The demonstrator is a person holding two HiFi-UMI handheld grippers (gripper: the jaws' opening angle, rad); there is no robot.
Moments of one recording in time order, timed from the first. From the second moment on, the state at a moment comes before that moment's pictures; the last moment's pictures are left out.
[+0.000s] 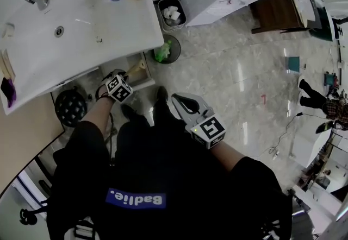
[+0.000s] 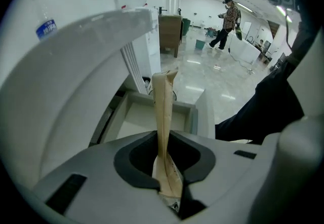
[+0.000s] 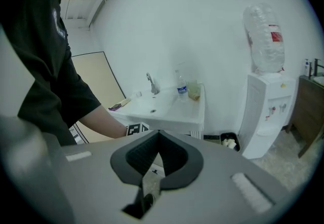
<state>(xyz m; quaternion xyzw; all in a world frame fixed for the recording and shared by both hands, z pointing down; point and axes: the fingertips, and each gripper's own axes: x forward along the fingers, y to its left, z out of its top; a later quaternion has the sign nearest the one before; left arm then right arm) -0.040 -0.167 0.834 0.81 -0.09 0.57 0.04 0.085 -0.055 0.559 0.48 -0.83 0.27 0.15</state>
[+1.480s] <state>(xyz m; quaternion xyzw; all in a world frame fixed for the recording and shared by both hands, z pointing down) -0.051 -0.195 0.949 0.76 -0.08 0.64 0.06 0.120 -0.027 0.604 0.51 -0.78 0.31 0.19</state>
